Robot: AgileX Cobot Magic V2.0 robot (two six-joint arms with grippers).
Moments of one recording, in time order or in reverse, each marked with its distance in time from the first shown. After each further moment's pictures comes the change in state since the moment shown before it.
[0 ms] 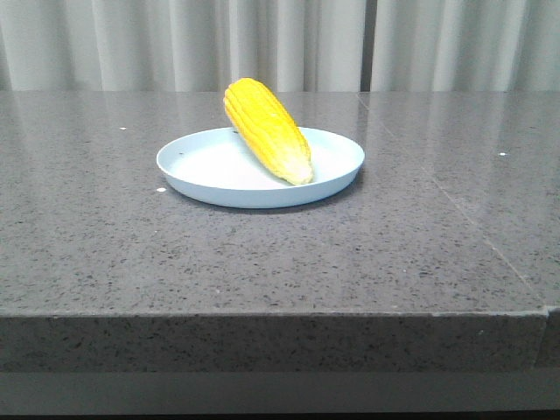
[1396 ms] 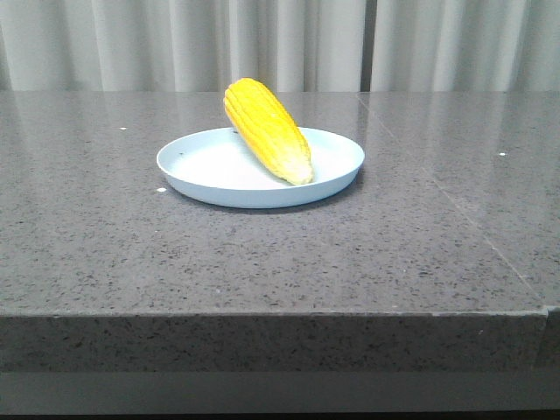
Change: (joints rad) left arm 0.027 -0.002 0.002 0.000 -0.058 0.000; right arm 0.000 0.000 0.000 0.000 0.000 0.000
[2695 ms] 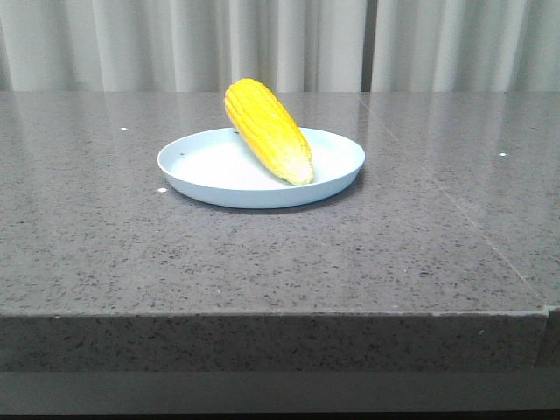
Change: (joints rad) left arm 0.000 0.000 0.000 0.000 0.000 0.000; right arm -0.452 -0.543 0.981 0.005 -1.059 0.000
